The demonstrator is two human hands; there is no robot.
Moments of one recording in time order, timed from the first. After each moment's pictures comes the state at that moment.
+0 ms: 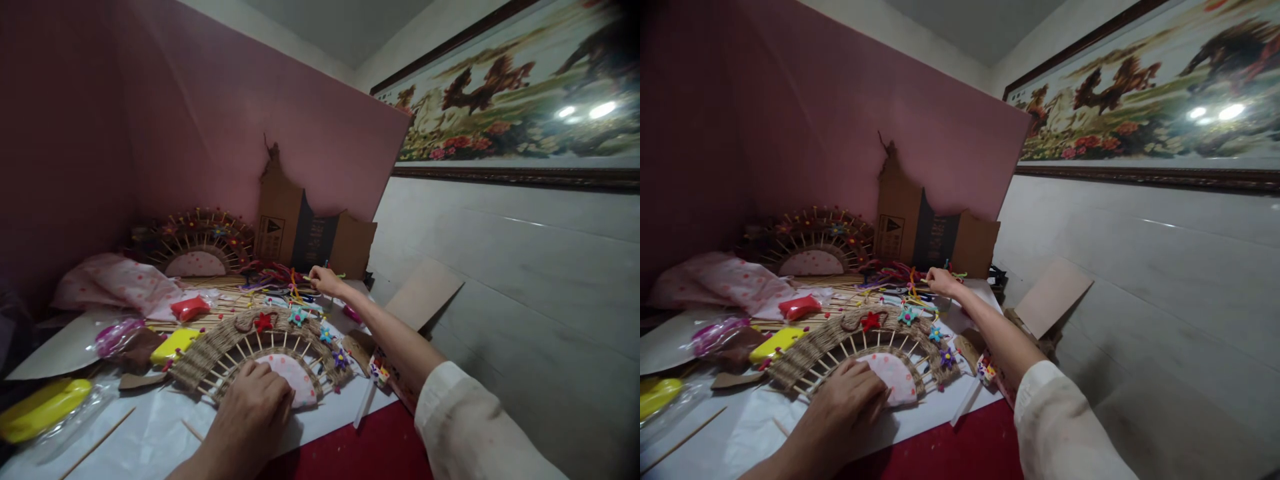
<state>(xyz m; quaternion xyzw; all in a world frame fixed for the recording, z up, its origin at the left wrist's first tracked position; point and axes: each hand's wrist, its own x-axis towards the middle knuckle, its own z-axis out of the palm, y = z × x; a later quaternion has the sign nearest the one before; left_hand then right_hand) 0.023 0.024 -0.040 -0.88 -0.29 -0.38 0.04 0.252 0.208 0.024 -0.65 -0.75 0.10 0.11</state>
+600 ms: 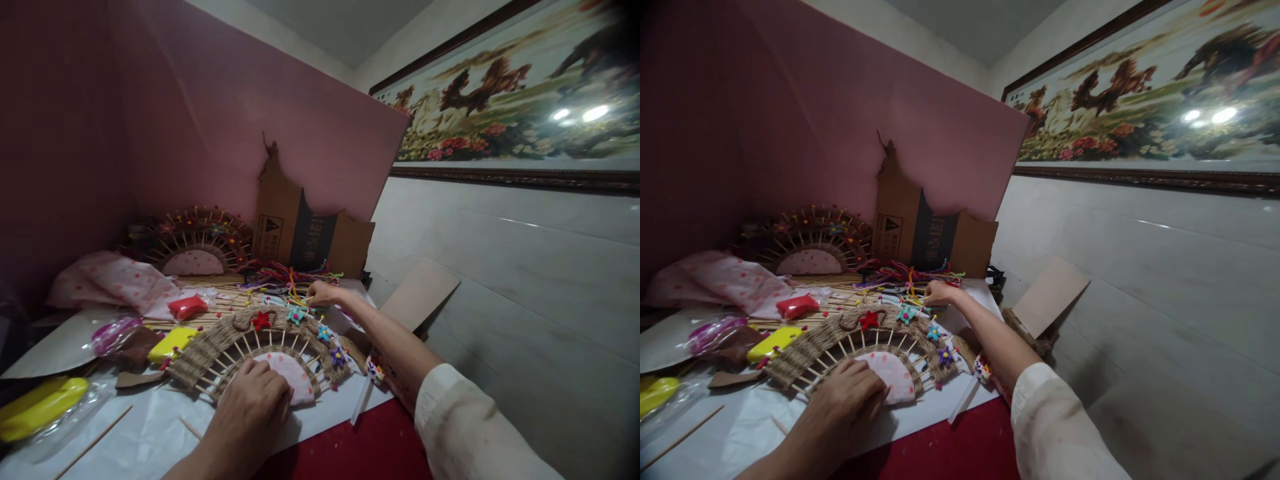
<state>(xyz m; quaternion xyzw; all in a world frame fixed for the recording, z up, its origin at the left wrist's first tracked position) 0.024 0.023 -0.039 -0.88 -0.30 -0.38 0.04 0.250 0.195 0.011 -0.62 -0.76 0.18 -0.04</state>
